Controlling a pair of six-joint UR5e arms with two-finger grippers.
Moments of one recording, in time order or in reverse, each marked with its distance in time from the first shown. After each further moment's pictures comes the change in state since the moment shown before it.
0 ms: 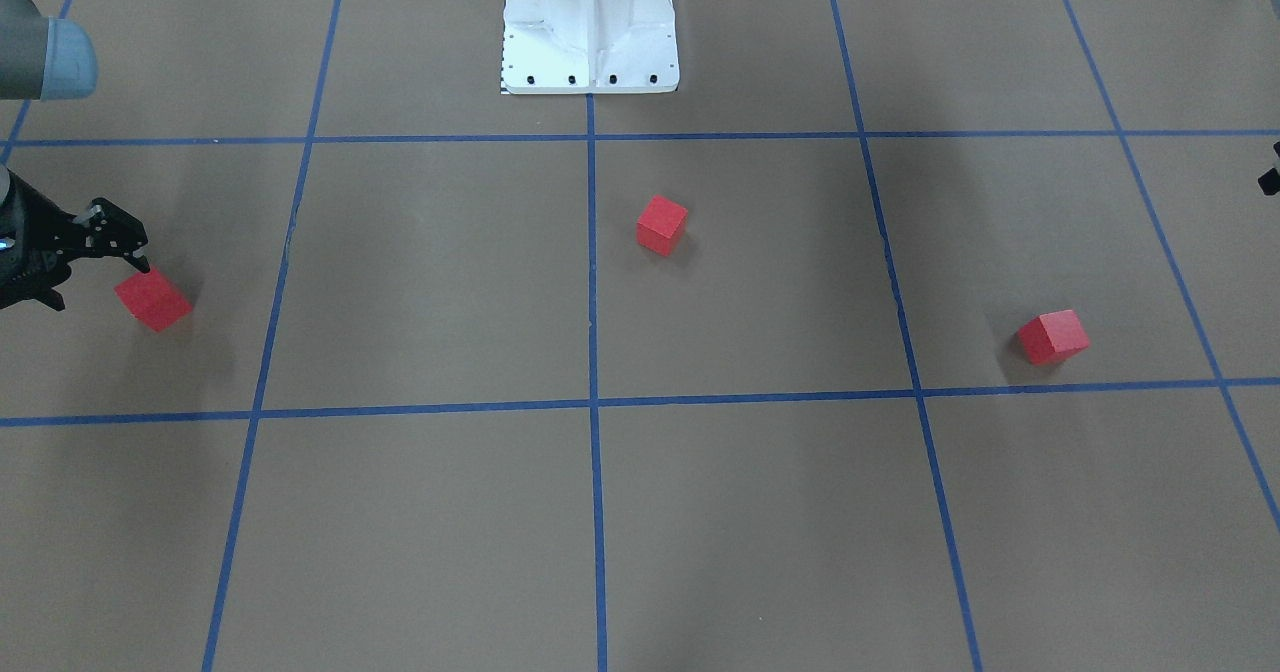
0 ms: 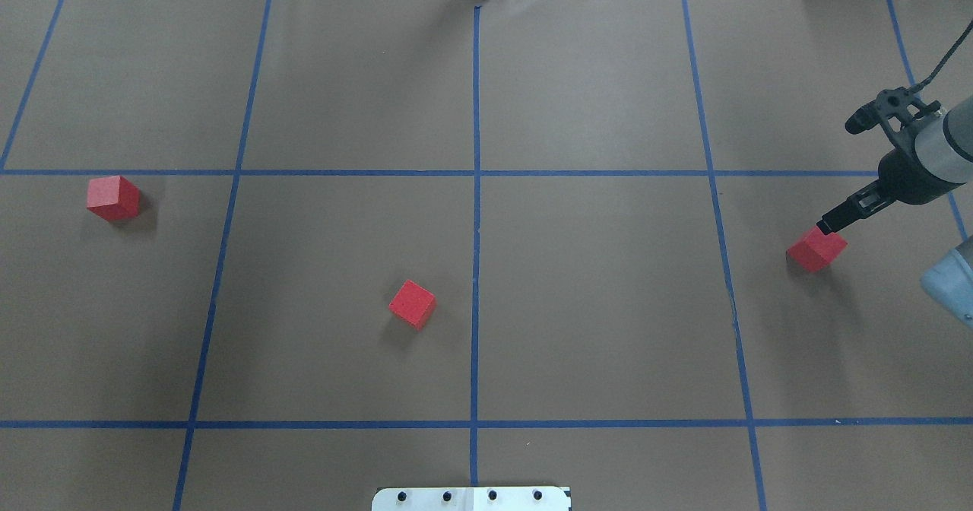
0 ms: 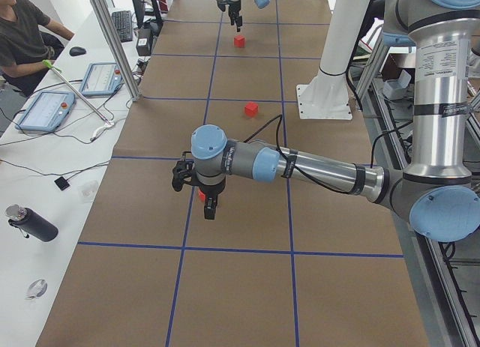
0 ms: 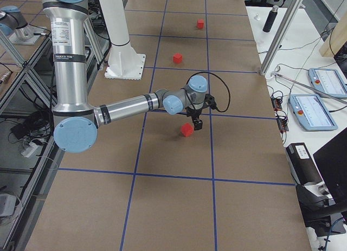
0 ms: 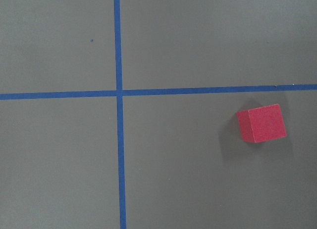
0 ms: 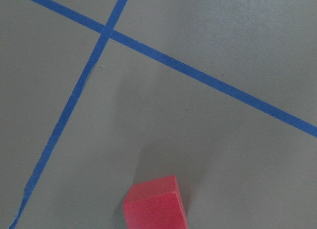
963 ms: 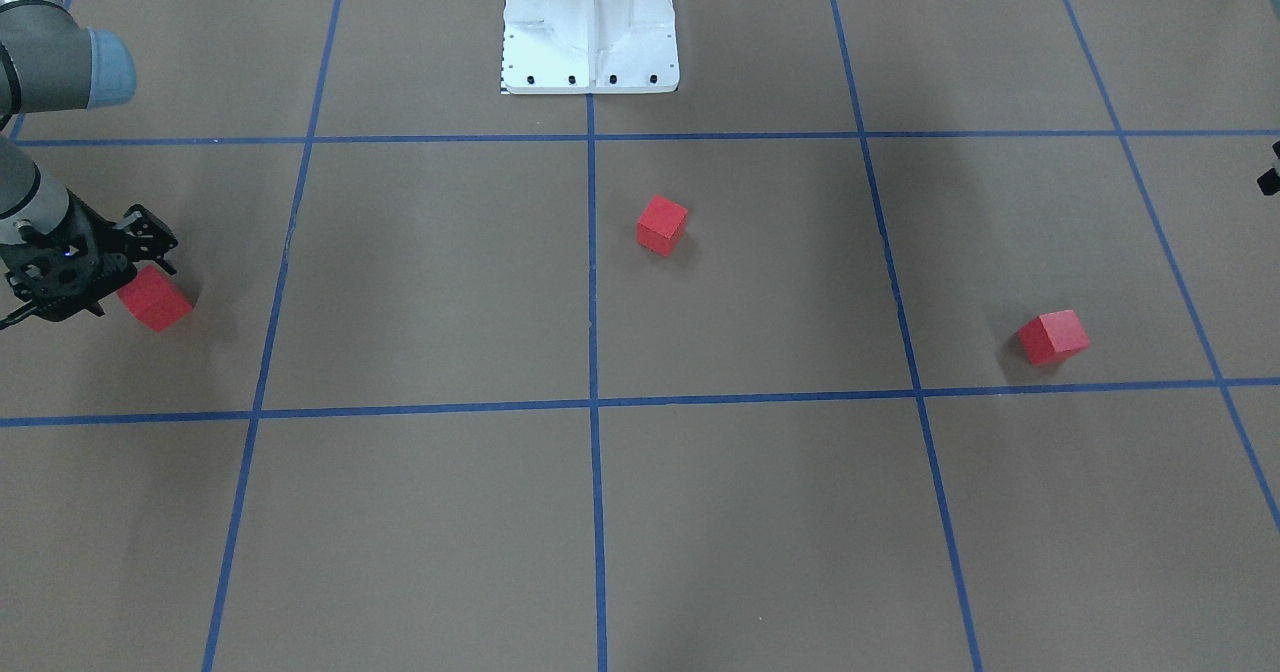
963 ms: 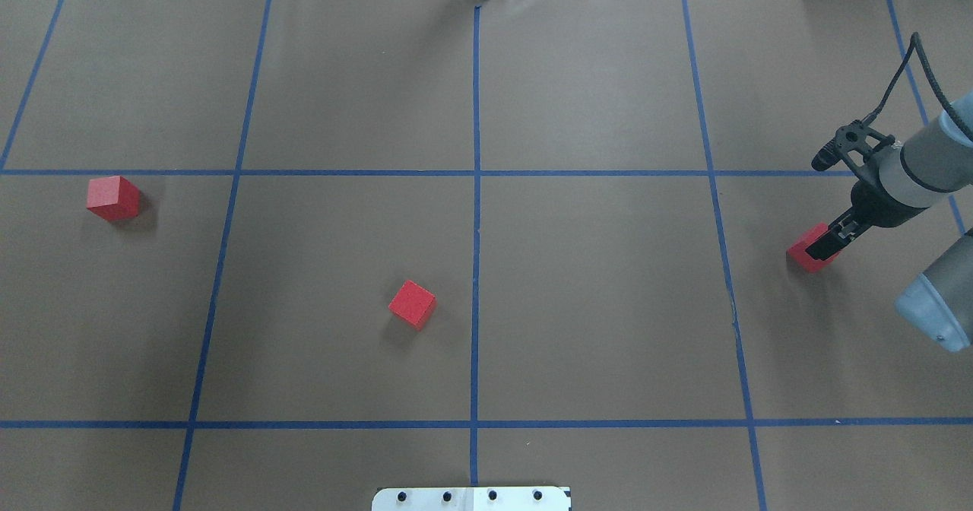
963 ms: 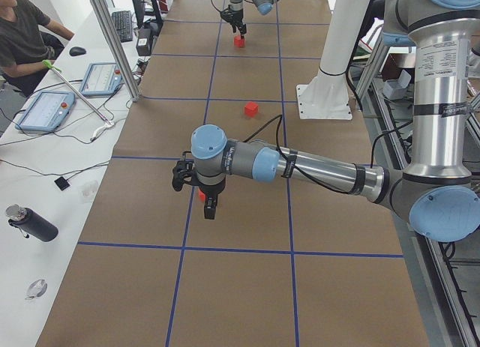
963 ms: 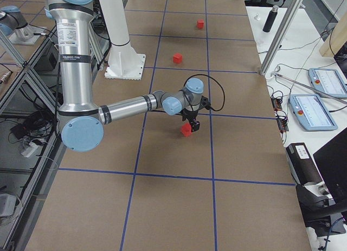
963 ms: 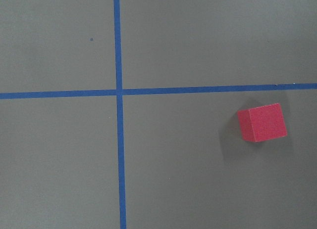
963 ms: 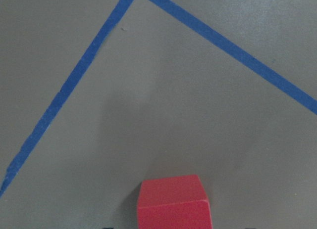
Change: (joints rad) left arm 0.001 0.000 -0.002 0.000 0.000 -0.001; right arm -0.078 0.004 -0.046 0.002 -0.064 -0.142
